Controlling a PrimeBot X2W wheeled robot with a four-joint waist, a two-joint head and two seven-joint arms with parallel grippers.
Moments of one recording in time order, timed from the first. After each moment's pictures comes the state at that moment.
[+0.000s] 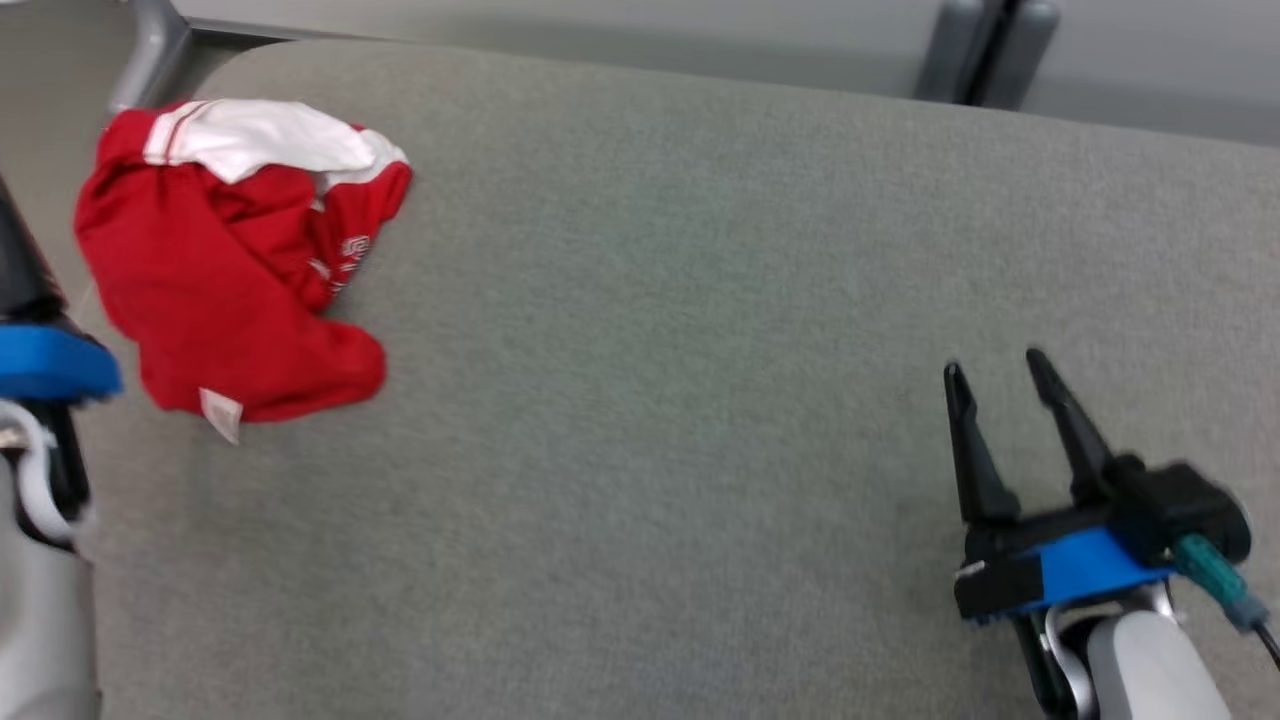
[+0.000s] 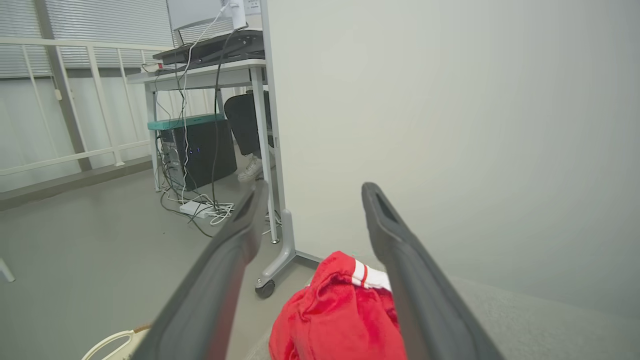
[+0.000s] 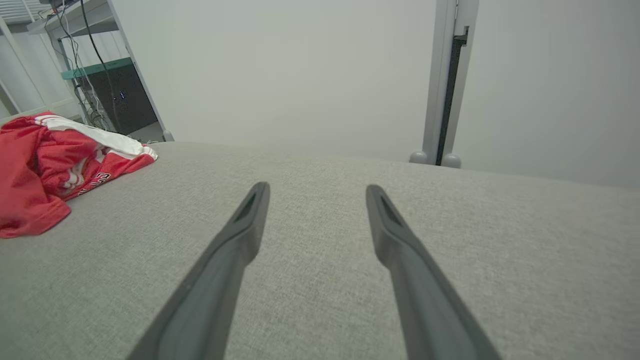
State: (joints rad) left arm -0.53 0.33 0.11 0.43 -0.30 0.01 -0.22; right arm -0.18 -0.05 0.02 0.14 0.08 0.13 -0.22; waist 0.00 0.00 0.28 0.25
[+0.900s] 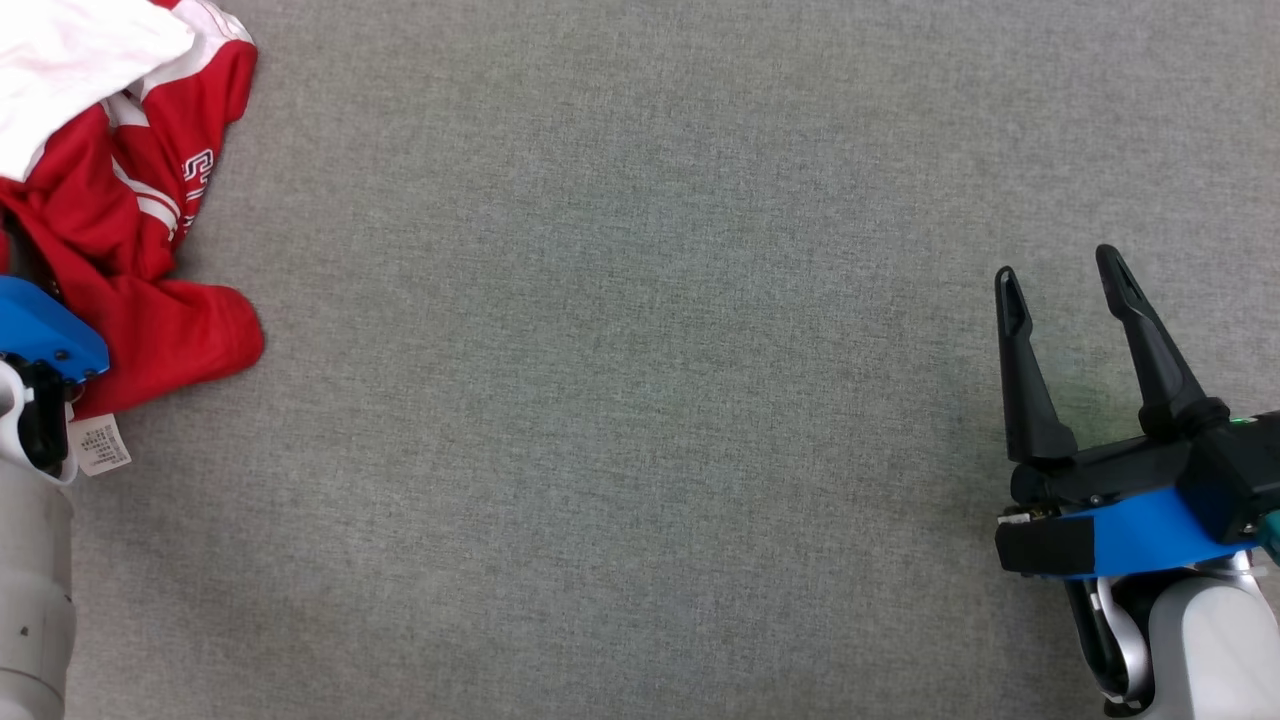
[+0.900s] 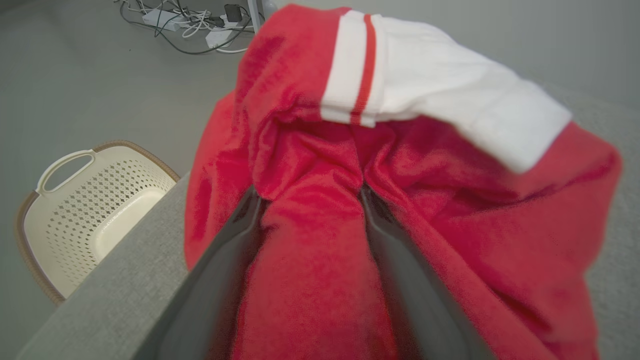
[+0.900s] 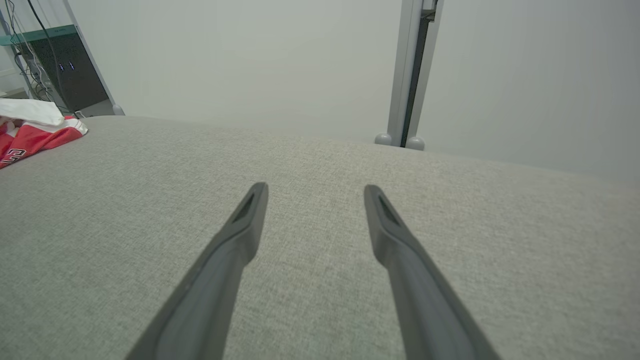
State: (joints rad) left arm -0.89 0.38 0.08 1.14 -0.39 -0.10 -0.13; right arm -0.20 -0.05 -0.01 -0.15 -0.01 0.13 -0.09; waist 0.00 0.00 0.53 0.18
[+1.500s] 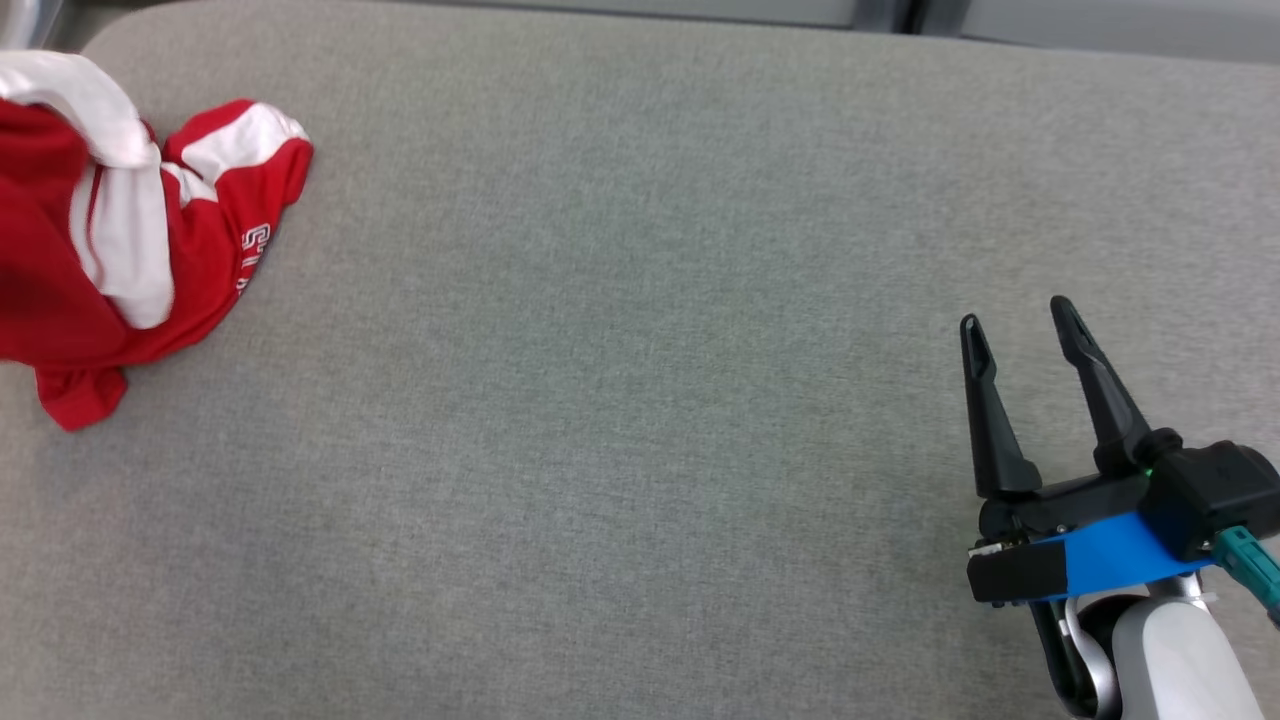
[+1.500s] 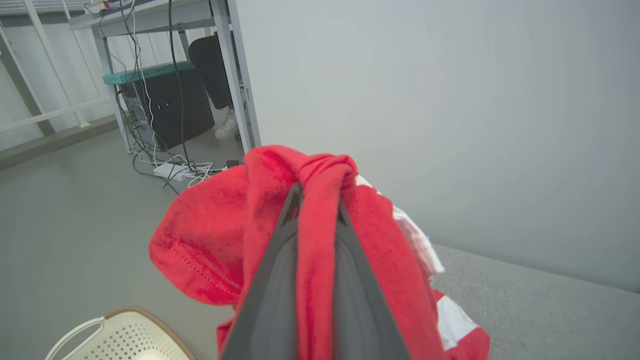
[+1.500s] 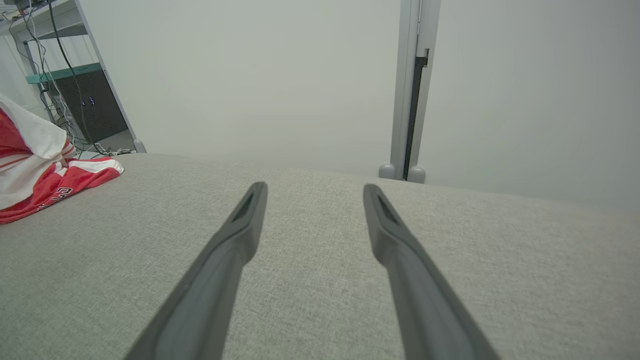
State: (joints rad) left arm -0.96 0.46 0.02 1.06 -0.35 -0.12 -0.26; right arm -0.18 -0.05 0.02 -0.05 0.06 0.13 -0.14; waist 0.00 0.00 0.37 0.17
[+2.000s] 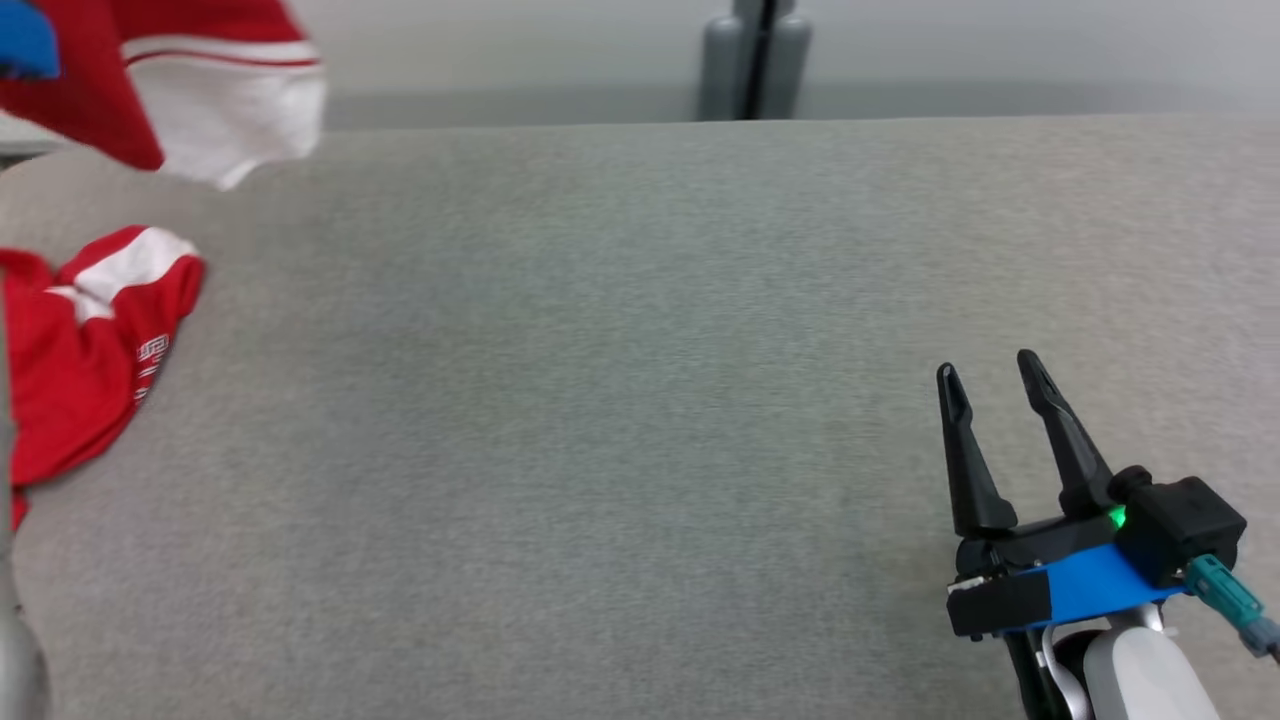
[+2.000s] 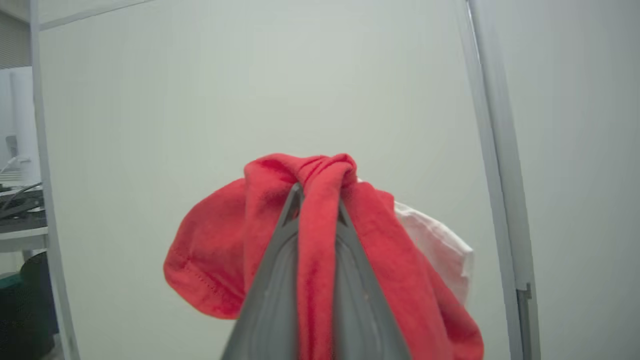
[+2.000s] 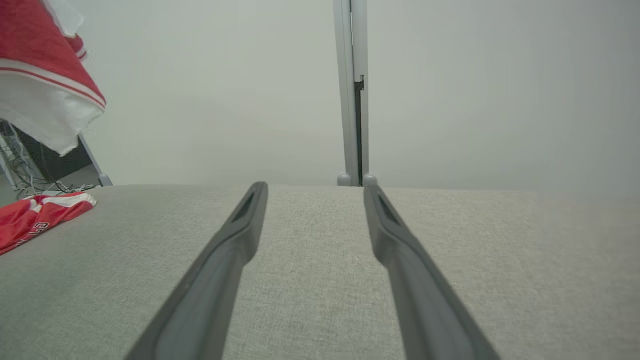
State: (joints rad) left arm -1.06 0.41 -0.11 0.65 -0.26 -0.13 -0.26; right arm -0.16 -0.05 0.04 0.07 0.15 0.13 -0.22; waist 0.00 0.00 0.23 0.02
